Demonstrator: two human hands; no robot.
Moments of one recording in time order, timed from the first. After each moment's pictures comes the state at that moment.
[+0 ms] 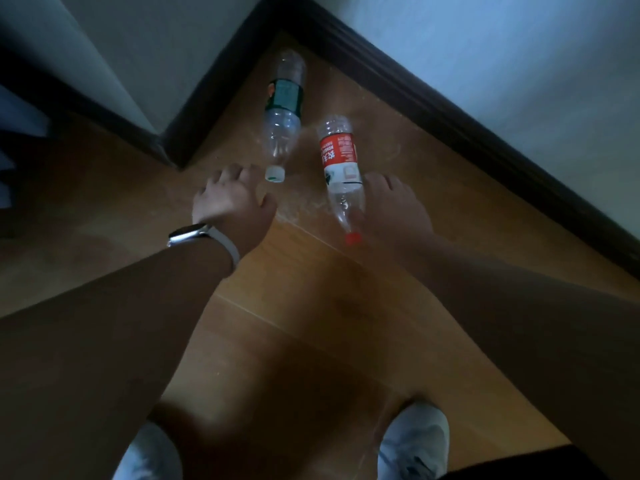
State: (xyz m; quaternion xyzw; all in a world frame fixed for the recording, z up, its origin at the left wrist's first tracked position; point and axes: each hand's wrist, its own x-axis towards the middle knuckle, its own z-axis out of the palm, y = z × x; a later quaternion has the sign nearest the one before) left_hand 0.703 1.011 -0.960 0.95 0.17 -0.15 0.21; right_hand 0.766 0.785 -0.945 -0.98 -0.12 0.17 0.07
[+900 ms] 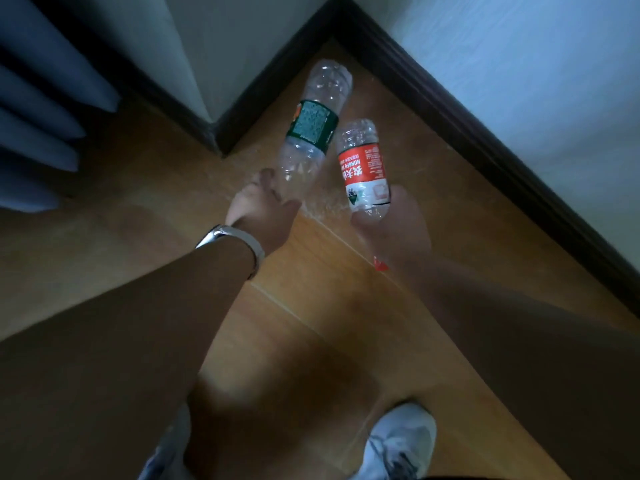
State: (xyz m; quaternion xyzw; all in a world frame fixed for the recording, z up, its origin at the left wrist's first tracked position) left_hand 0.683 1.014 -0.934 0.84 0.33 -0.16 0.40; right_hand 0.743 0.825 -0.938 -0.94 0.05 0.20 0.26
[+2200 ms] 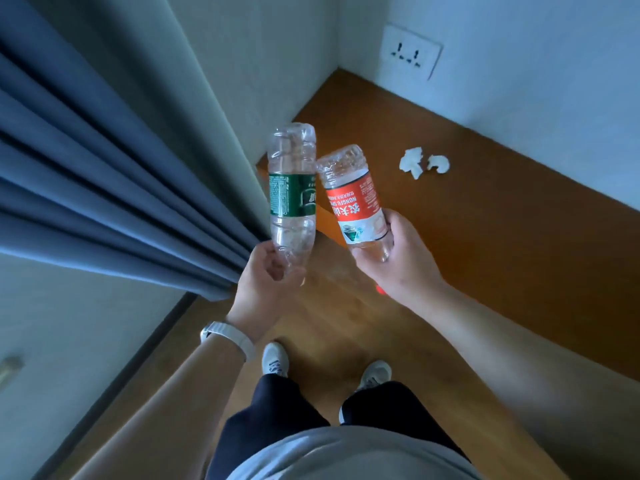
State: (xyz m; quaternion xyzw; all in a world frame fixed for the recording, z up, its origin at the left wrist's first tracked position) left_hand 0.551 0.962 -0.209 0.74 0.36 0.02 0.56; right_hand 0.663 0.768 -0.200 -0.86 -0.19 0.16 0.45
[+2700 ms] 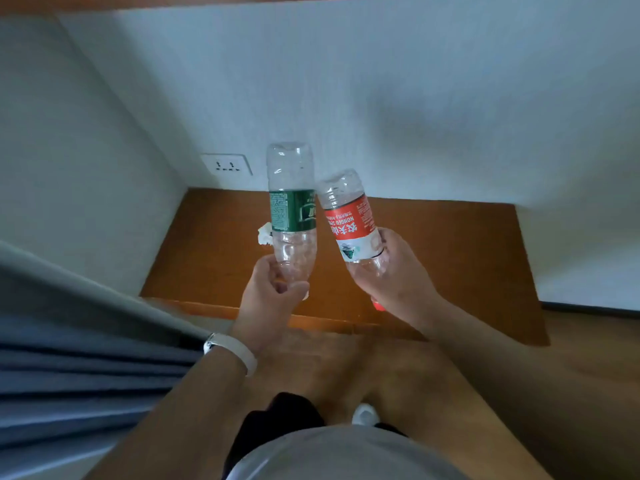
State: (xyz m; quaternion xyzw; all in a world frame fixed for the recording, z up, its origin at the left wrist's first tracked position) left_hand 0.659 0.786 -0.108 0.84 0.10 -0.08 0.53; right_hand 0.671 0.568 -0.116 -0.88 0.00 0.01 0.48
